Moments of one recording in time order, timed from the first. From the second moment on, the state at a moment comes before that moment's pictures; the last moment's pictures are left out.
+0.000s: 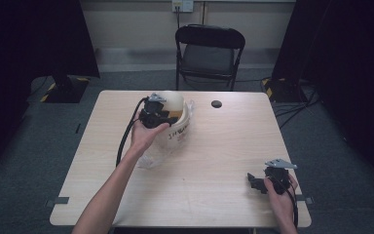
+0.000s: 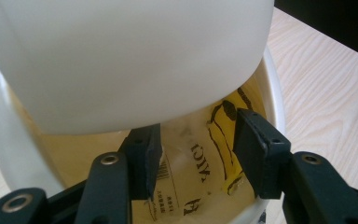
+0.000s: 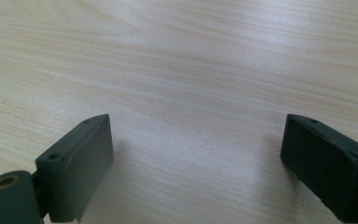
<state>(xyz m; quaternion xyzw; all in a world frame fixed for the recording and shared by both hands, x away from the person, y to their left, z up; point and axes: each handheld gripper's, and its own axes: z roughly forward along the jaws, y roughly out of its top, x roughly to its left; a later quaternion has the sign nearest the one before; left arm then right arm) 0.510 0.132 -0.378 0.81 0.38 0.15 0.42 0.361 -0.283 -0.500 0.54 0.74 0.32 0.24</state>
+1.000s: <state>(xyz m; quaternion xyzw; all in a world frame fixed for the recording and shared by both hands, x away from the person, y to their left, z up) 0.477 0.144 -0.357 0.79 0.35 0.17 0.47 0.361 -0.283 -0.500 0.54 0.74 0.32 0.24</state>
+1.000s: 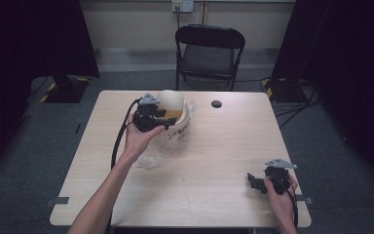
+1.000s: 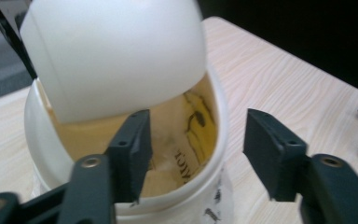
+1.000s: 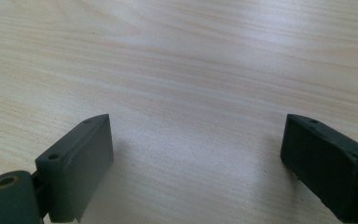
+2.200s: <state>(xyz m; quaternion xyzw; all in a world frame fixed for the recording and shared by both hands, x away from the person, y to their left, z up) 0.407 0.211 -0.383 0.78 0.37 0.16 0.47 0.361 -0.283 -0.500 0.54 0.74 0.32 0.24</state>
